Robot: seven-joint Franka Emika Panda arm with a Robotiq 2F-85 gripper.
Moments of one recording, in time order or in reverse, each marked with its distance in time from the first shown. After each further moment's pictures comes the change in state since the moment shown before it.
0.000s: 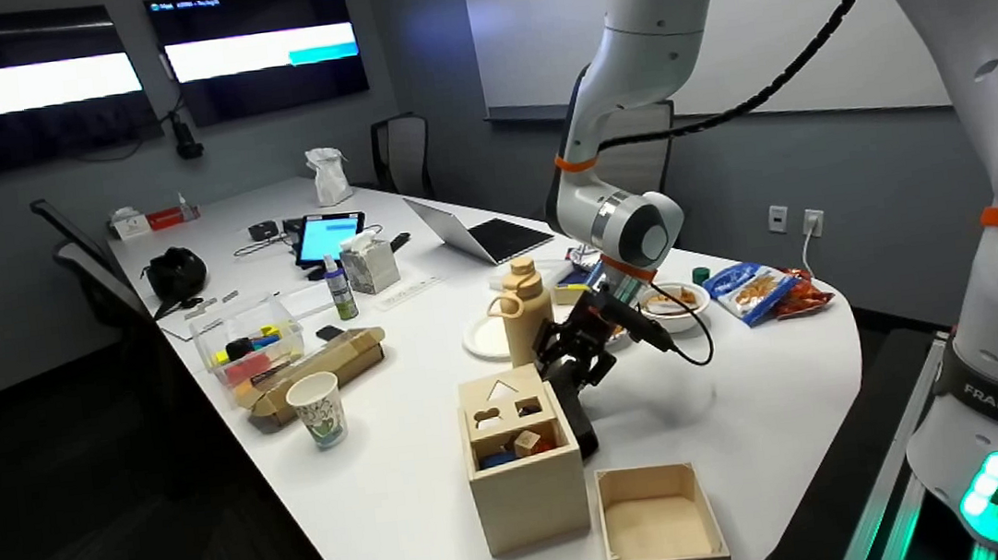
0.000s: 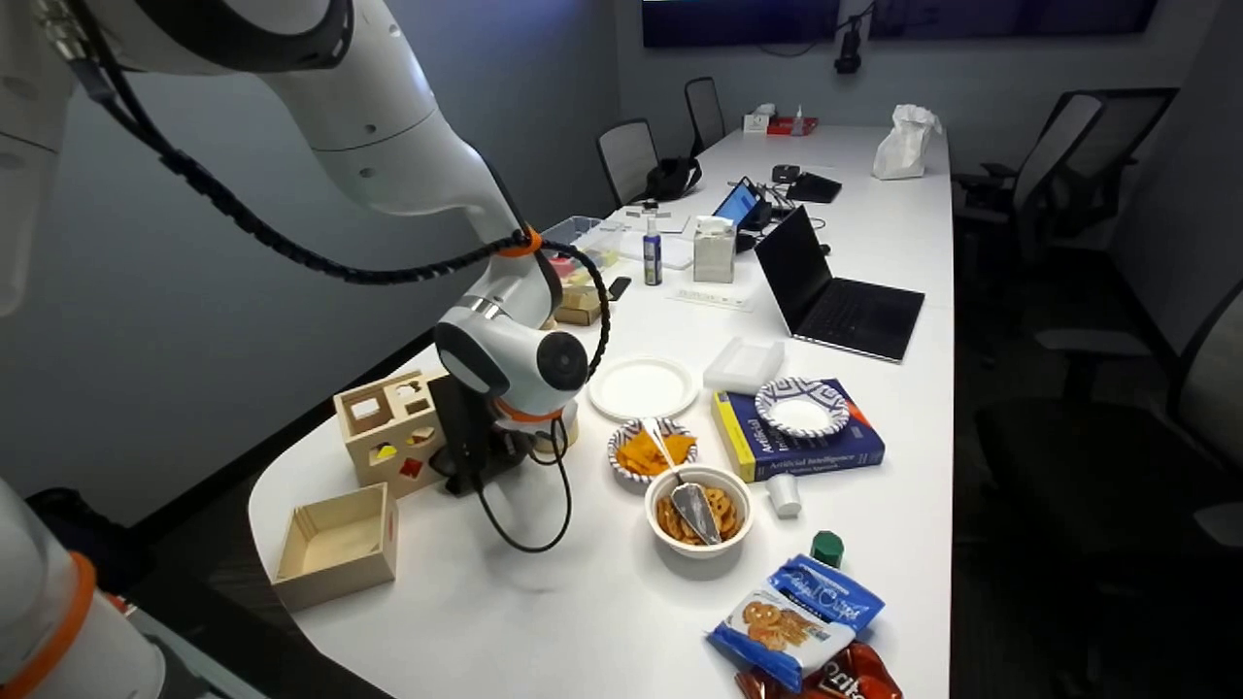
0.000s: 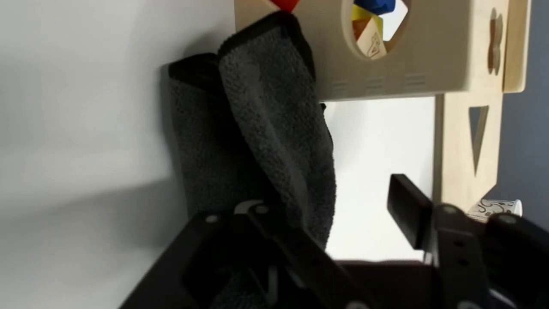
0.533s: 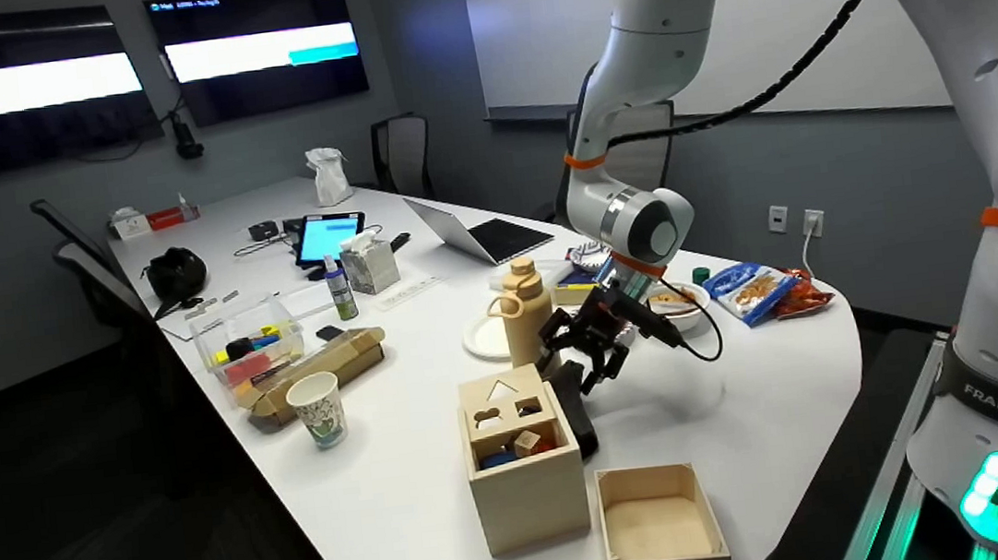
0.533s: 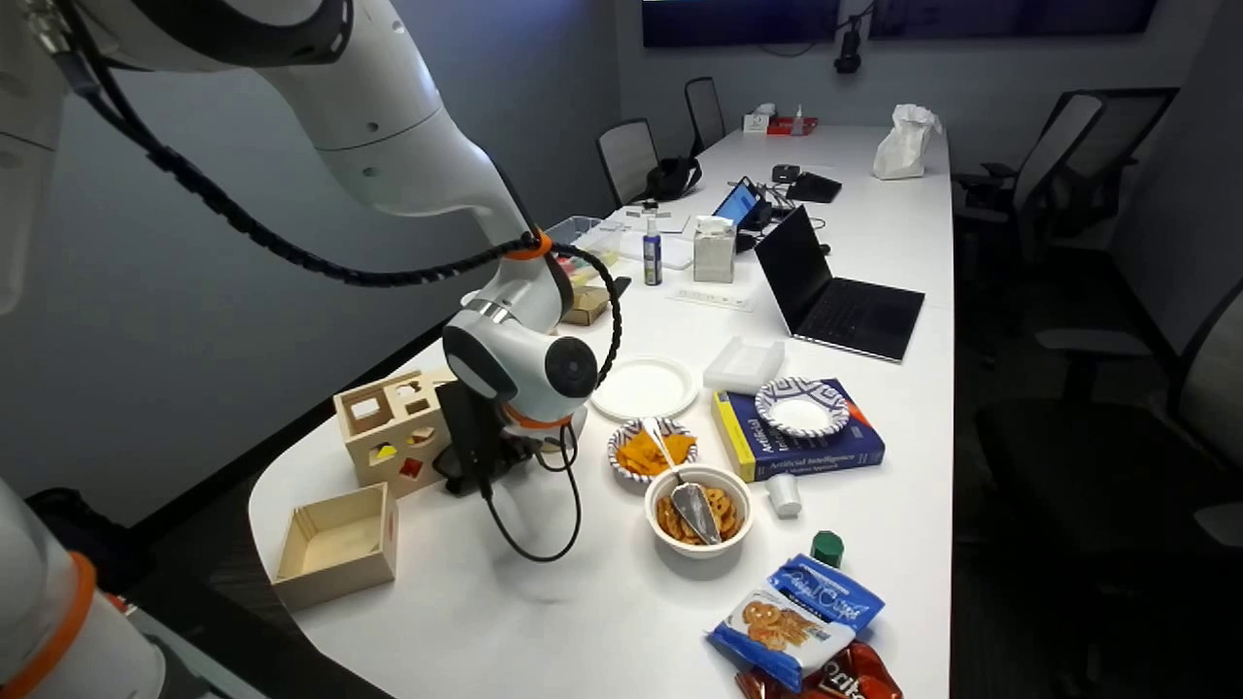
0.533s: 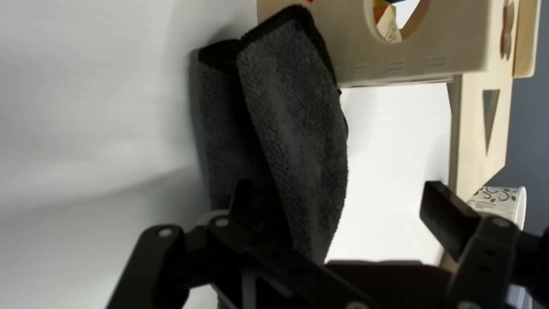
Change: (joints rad) arm -0.002 -0.008 -0.038 -0.016 0.002 -0.014 -0.024
